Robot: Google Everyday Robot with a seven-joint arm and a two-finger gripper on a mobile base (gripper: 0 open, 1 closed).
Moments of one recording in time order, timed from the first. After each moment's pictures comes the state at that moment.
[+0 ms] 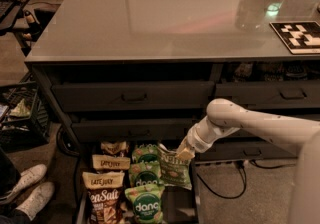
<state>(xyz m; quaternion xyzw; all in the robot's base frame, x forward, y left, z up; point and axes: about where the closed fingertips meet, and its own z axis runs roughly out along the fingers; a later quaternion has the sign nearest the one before) 0.539 -0.089 0.478 -0.57 0.77 0.24 0.14</state>
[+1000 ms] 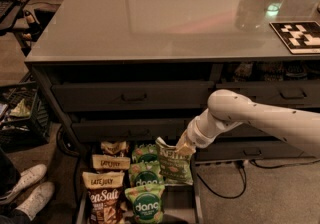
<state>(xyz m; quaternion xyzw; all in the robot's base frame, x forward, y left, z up) 0.525 -0.082 0.545 -0.59 0.77 0.20 0.16</state>
